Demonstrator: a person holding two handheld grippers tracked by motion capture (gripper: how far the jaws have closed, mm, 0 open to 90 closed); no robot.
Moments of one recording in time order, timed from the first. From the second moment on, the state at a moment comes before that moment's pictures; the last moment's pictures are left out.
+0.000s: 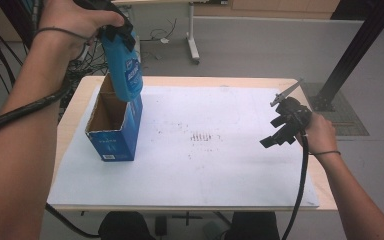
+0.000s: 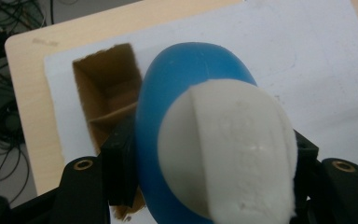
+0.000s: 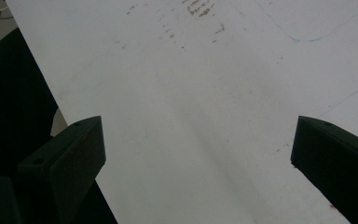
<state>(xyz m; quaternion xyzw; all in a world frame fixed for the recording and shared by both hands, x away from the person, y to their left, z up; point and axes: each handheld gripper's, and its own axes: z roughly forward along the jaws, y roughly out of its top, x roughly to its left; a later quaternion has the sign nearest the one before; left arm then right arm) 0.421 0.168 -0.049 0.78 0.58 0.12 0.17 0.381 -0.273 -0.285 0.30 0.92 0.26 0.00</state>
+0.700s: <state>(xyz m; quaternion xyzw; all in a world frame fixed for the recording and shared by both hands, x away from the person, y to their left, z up) 0.419 0.222 -0.048 0.74 0.63 0.14 0.16 0.385 -0.271 -0.286 0.30 0.92 0.26 0.00</state>
